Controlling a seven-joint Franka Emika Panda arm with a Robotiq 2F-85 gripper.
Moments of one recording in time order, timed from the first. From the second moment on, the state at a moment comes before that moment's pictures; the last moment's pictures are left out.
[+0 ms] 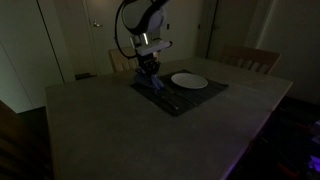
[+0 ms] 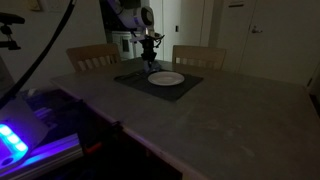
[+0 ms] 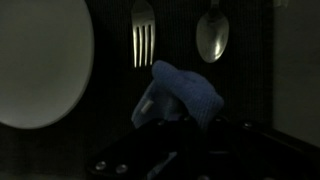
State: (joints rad) arm 0.30 0.95 -0.03 -1.25 -0.11 1.96 0.39
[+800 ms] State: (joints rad) arm 0.14 0.80 -0.01 -1.33 -0.05 1.96 0.24
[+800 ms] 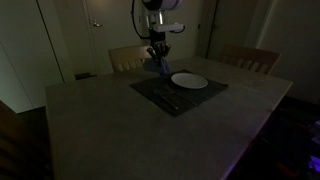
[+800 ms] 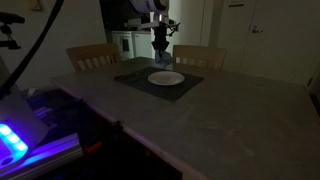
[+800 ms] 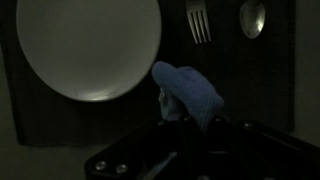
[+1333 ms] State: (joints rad) arm 0.14 0.68 -0.09 -1.57 -0.14 2.04 0.41
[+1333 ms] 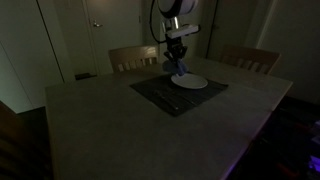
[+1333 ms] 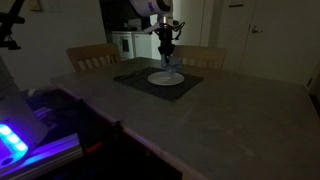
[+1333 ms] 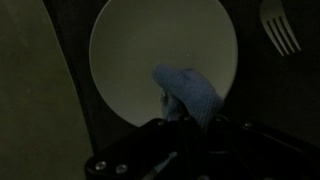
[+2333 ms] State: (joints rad) arm 0.18 0.66 -0.09 -1.80 -0.13 2.09 0.49
